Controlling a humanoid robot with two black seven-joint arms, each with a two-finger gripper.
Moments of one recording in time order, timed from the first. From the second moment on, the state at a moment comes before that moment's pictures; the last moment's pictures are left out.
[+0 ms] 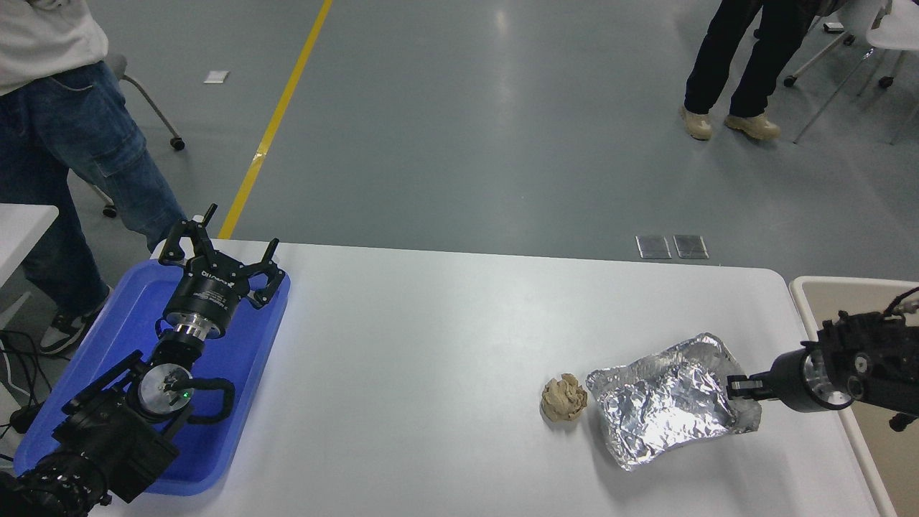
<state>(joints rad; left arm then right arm) -0.59 0.22 -0.90 -0.44 -0.08 -0.64 -0.34 1.14 -0.68 -0.69 0.92 -0.93 0.25 0.21</state>
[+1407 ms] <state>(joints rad) -0.59 0.22 -0.90 -0.44 -0.08 -0.64 -0.34 1.94 -0.84 -0.70 1.05 -0.93 0.78 0.24</state>
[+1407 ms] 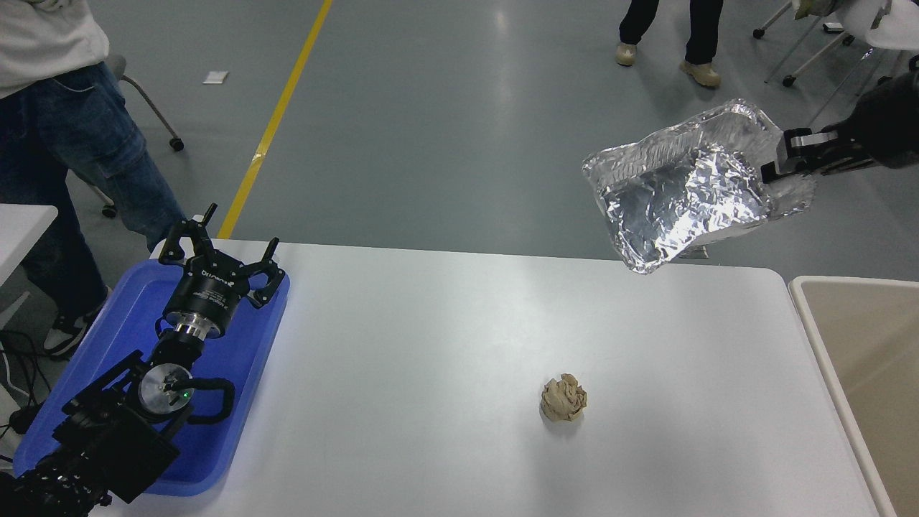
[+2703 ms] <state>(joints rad) -0.59 0.22 -0.90 -0.44 -0.08 -0.64 -0.34 1.09 -0.78 -0.68 0.10 -0.38 0.39 0.21</state>
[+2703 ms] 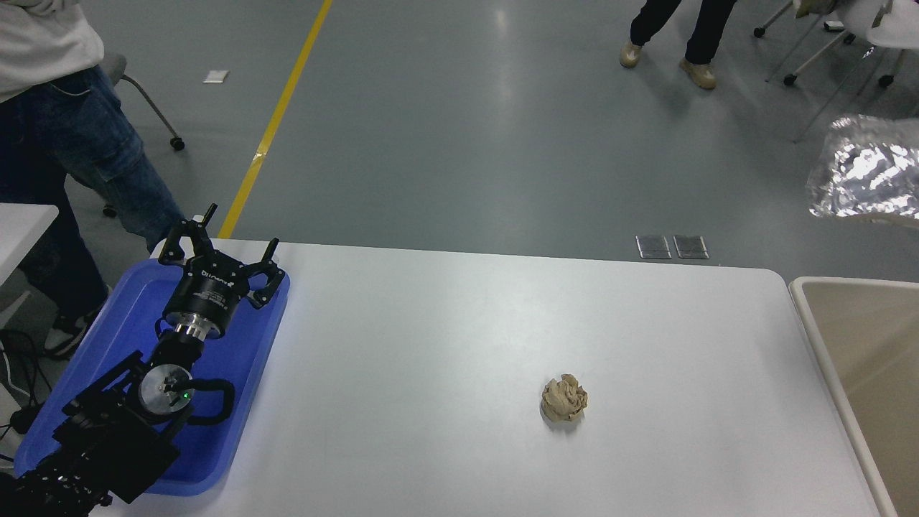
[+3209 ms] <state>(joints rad) -0.59 0.22 -0.90 -0.44 -0.08 -0.64 -0.34 0.76 -0.75 -0.53 0.02 -0.25 0.20 0.15</state>
